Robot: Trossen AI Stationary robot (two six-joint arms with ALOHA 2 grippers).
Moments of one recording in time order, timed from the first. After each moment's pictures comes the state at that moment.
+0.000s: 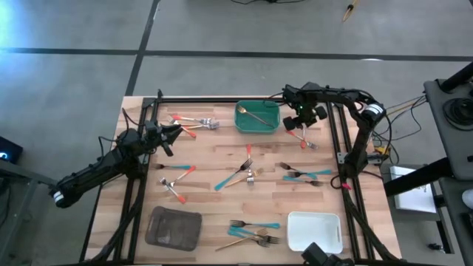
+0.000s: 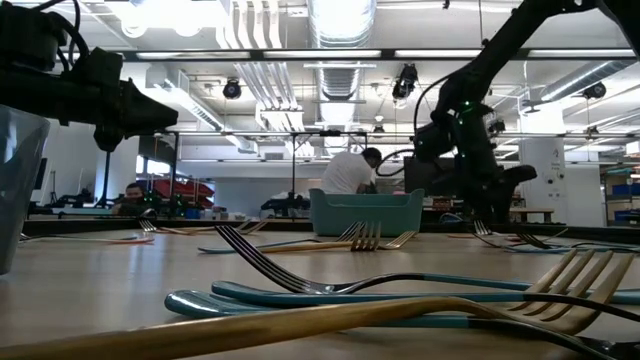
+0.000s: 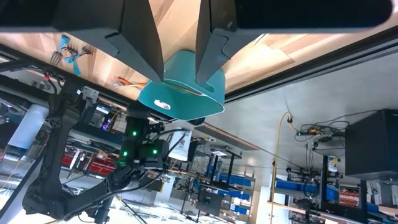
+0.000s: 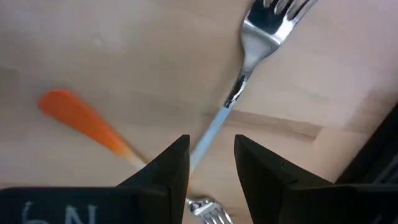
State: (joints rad) left arm 0.57 0.05 0.02 0.04 0.03 -0.25; right arm -0.84 1.82 1.15 -1.05 0.04 0.48
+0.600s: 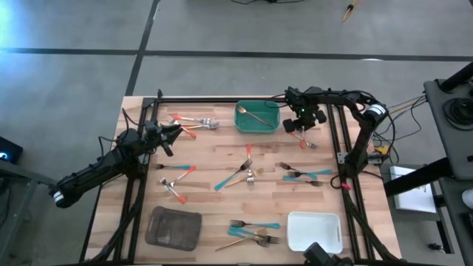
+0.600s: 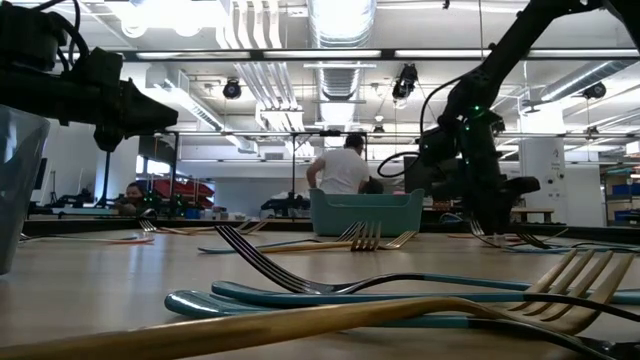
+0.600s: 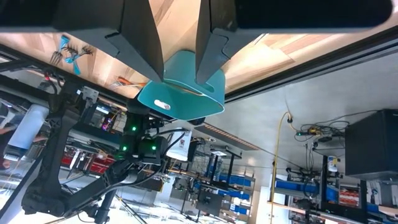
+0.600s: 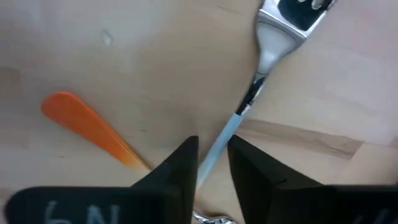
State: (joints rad) left arm 0.57 0.05 0.02 0.04 0.03 -0.25; right arm -0.86 1.82 1.06 -0.91 0.00 0.46
